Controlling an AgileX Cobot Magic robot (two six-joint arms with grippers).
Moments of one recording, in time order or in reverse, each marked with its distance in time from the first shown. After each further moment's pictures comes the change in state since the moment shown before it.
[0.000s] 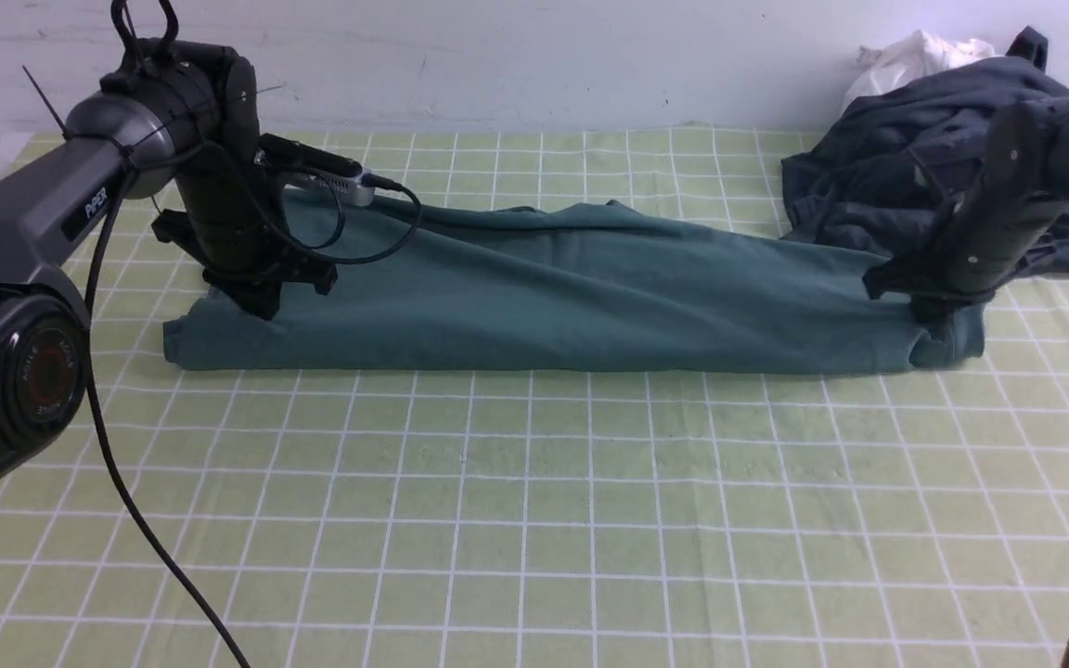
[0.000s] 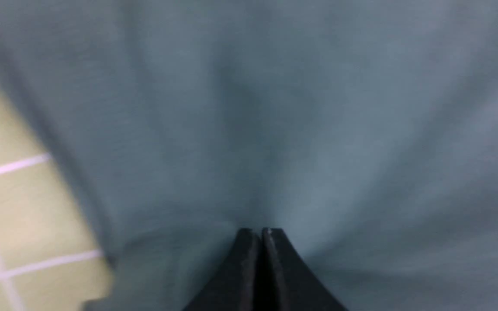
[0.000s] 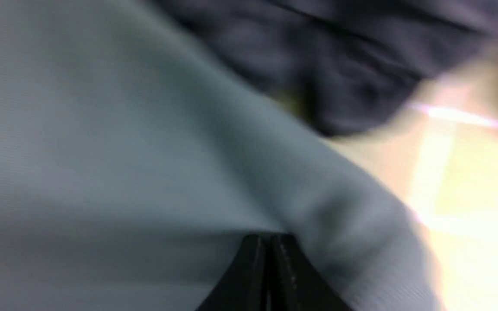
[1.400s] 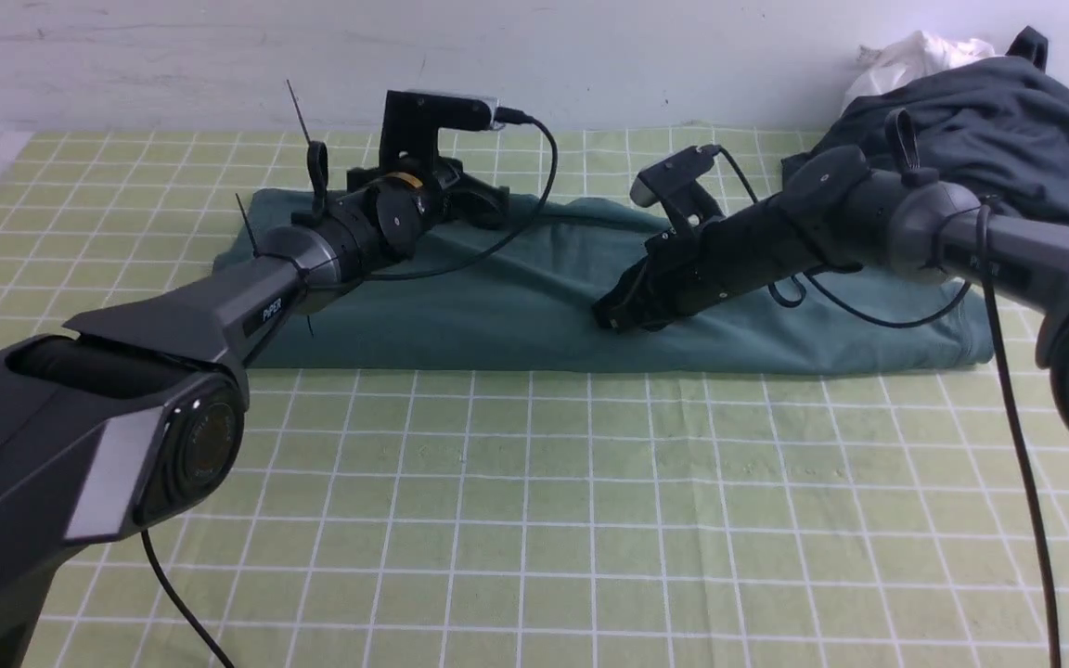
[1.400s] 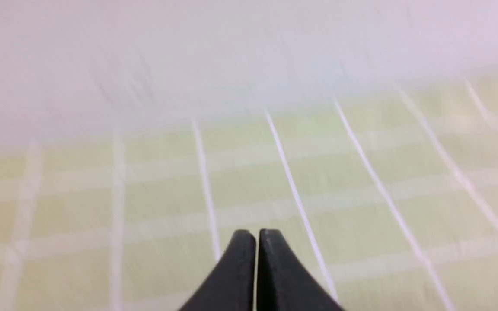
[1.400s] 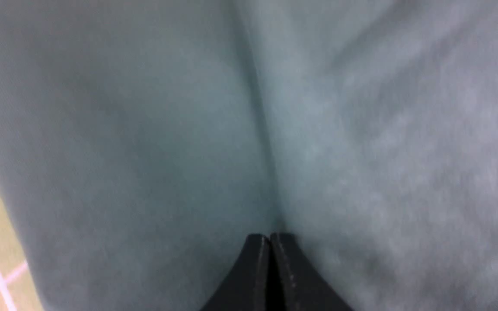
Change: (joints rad) right arm 0.264 0.143 -0.089 1.005 -0.105 -1.053; left arm -0.187 0.196 0.006 -0.557 -1.324 0.252
